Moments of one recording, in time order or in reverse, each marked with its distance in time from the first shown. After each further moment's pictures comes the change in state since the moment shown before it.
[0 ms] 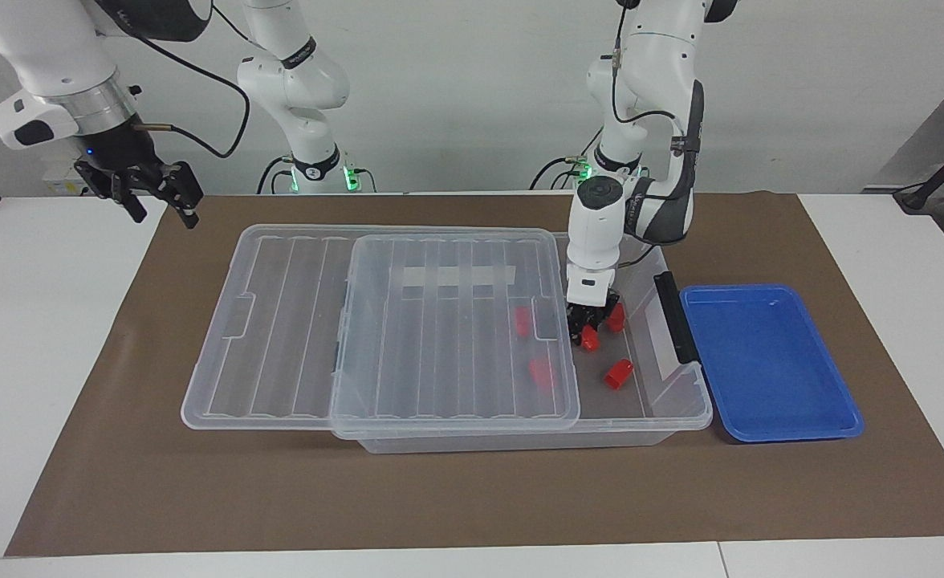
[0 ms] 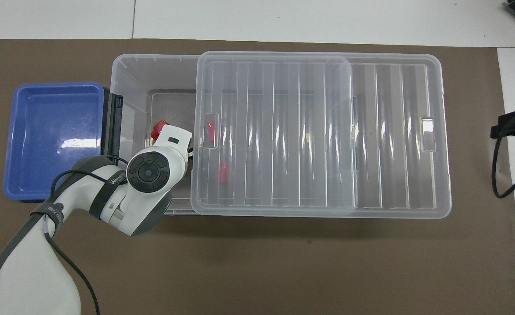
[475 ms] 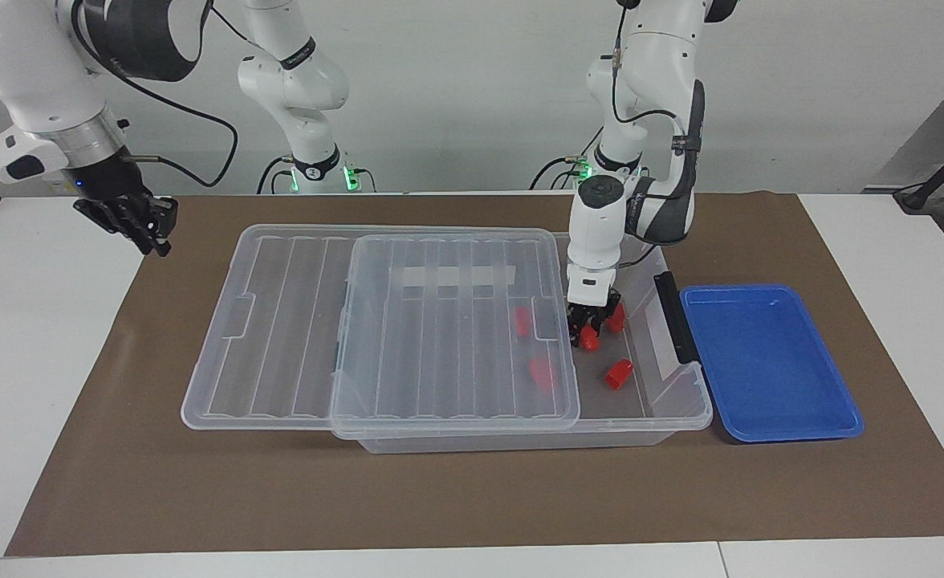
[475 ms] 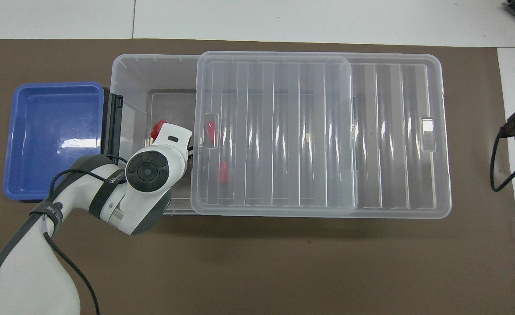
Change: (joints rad) left arm 0.000 -0.003 0.001 0.018 0.000 -0.015 0.000; right arm -0.057 0.010 -0.001 -0.106 0.000 0.155 -0.081
